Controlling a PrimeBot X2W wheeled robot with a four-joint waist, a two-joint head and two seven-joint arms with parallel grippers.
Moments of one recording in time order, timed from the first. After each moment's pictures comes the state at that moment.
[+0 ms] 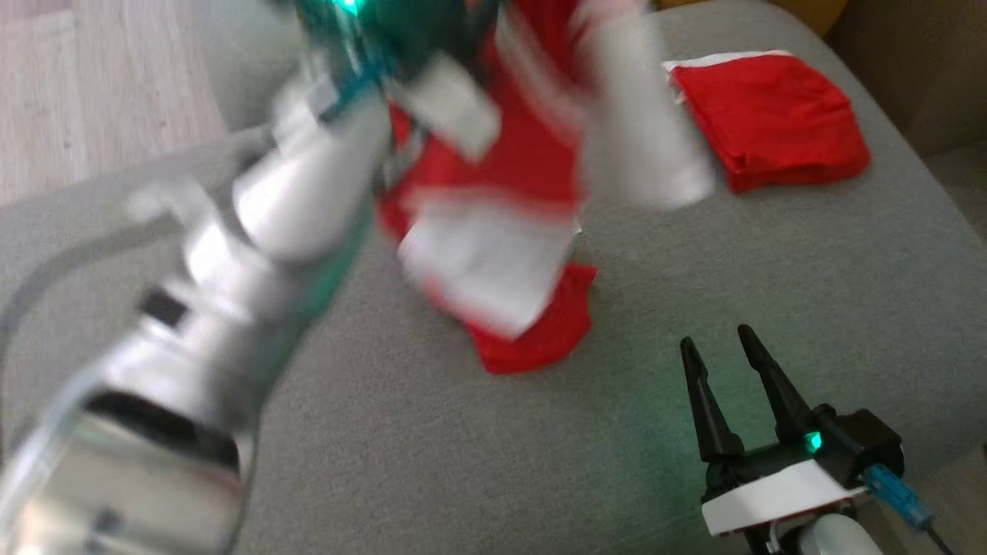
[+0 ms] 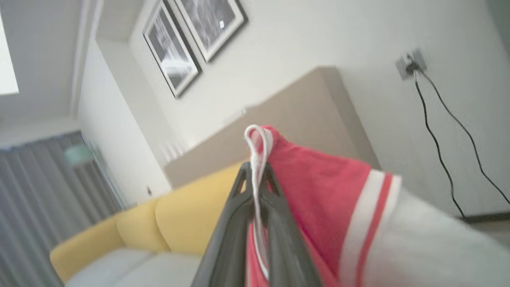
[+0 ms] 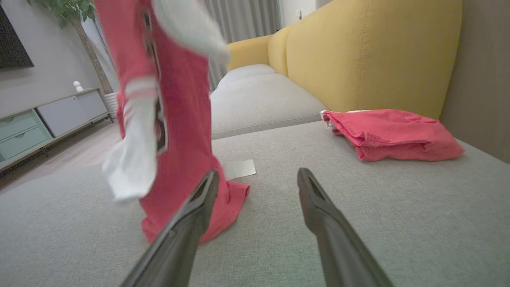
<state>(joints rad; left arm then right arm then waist) -1.09 0.05 -0.67 0.67 -0.17 -0.13 -0.25 0.04 -0.09 0.22 0.15 0.21 0.12 -0.25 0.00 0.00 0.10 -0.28</state>
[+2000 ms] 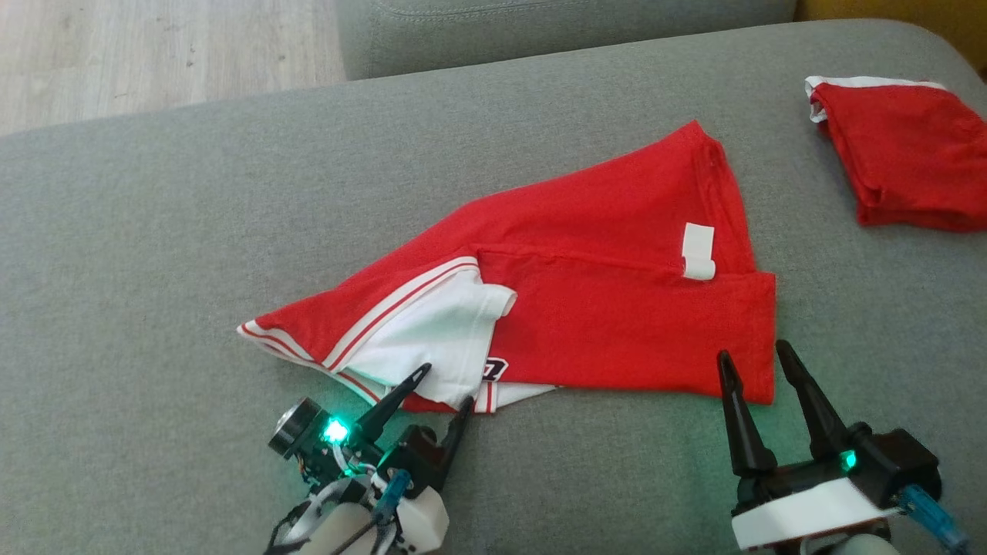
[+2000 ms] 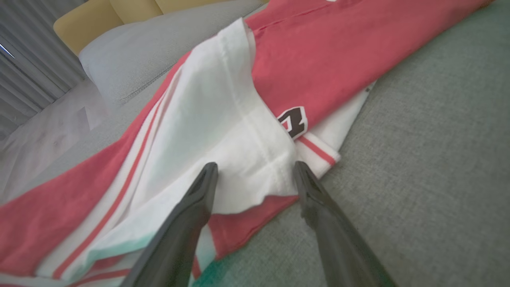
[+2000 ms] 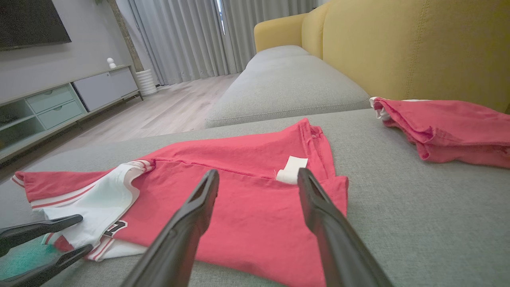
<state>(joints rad) -0.35 0.08 -0.63 0.77 0.12 0.04 -0.26 0.10 -0.10 0.16 0.11 0.21 0.12 -0.25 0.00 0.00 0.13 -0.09</state>
